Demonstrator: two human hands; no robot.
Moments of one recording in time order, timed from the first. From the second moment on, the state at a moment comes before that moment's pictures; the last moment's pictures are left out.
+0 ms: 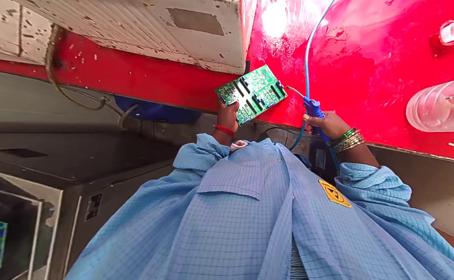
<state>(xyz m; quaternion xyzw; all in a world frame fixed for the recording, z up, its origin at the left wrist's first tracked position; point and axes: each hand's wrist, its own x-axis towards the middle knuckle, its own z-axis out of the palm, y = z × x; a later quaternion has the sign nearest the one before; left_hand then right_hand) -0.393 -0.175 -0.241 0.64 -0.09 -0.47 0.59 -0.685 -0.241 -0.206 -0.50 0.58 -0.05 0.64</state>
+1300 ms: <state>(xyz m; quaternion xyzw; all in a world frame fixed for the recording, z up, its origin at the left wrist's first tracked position) -0.383 -0.176 -0.249 0.61 -0.13 -0.48 0.61 -0.670 -0.211 -0.178 -0.66 0.49 0.06 0.57</state>
